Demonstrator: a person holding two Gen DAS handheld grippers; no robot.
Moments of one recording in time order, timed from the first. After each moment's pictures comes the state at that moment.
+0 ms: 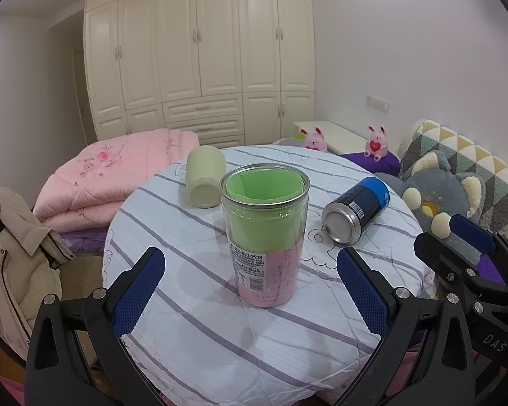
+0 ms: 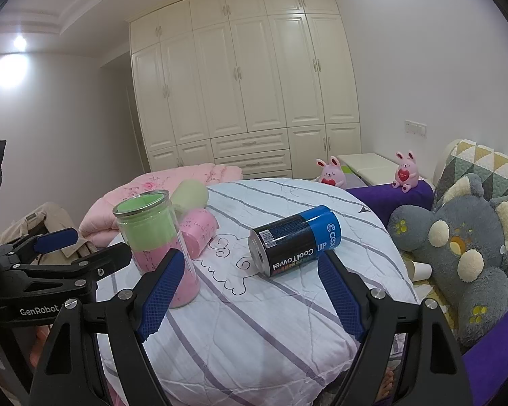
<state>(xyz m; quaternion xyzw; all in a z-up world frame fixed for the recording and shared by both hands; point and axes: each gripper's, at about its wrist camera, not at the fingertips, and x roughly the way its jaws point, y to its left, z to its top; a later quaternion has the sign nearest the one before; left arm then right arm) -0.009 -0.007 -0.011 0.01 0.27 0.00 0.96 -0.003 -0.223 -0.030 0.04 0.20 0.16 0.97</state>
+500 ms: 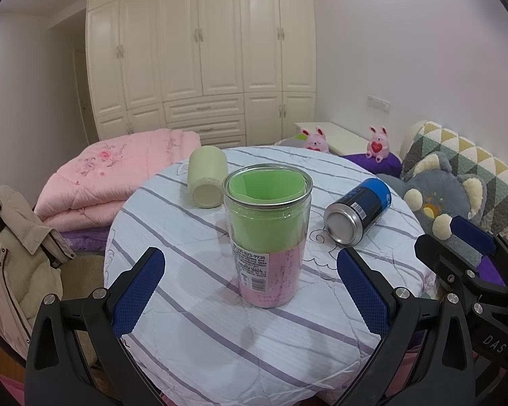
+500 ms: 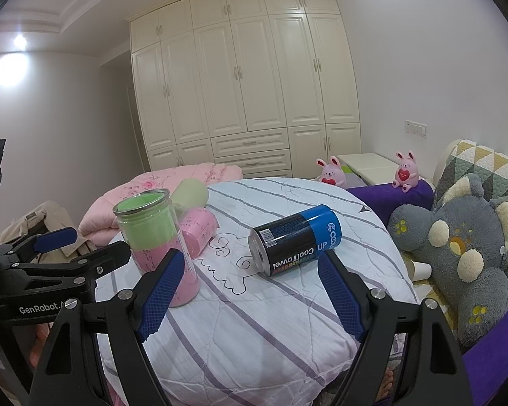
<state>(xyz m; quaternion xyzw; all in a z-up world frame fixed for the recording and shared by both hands) -0.009 -0.008 -0.011 0.01 0.27 0.00 0.96 -0.003 -0.223 -0.030 0.04 0.20 0.16 0.97</state>
